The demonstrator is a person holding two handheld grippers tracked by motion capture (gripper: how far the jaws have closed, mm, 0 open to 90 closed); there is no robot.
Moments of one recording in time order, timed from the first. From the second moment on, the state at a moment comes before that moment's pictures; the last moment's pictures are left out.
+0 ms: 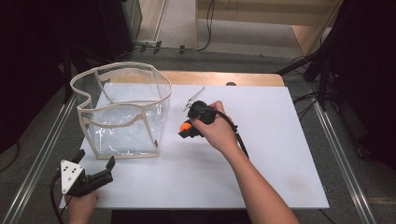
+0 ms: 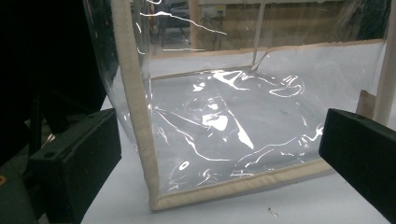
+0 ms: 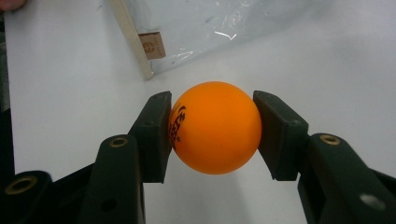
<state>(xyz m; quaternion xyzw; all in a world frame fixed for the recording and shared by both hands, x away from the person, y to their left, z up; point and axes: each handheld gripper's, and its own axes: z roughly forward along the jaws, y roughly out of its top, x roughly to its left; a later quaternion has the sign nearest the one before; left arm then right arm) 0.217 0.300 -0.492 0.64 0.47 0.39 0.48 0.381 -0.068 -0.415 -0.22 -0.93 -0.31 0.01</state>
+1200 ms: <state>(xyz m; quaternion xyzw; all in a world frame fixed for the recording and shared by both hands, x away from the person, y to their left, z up) 0.217 0.299 -0.493 0.64 0.46 0.38 0.48 0.380 -0.056 -0.369 -0.20 -0.92 -0.33 -0.01</state>
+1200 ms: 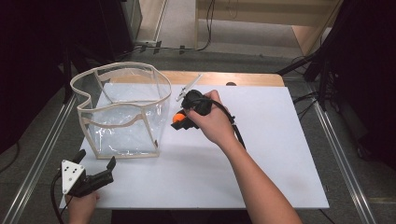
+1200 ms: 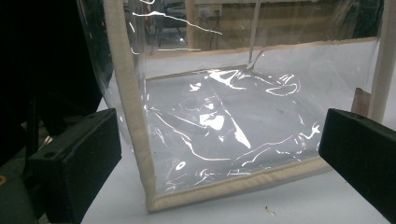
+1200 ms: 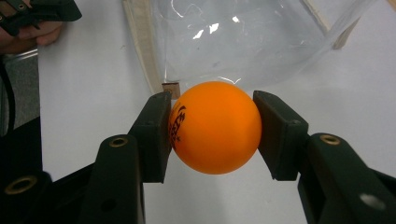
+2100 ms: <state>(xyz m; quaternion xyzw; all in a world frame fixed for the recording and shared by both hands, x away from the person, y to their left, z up) 0.217 0.300 -0.493 0.64 0.46 0.38 0.48 0.383 -0.051 -0.337 -0.18 -0.92 -0.34 -0.02</state>
